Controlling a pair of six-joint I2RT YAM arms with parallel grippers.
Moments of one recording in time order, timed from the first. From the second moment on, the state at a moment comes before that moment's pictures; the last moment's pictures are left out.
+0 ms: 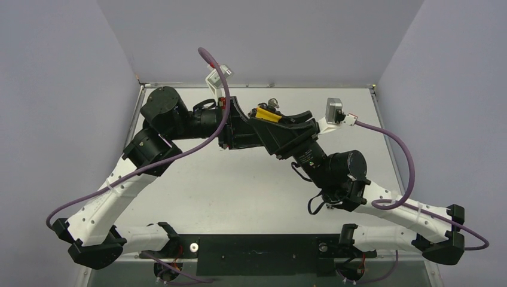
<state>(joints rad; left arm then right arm) -0.78 1.21 1.61 -0.23 0.74 -0.94 1.19 1.05 1.06 0.61 0.20 0.57</state>
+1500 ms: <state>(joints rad) -0.87 0.98 1.22 -0.86 0.70 -0.37 0.63 0.91 0.87 0.13 -0.77 0.58</state>
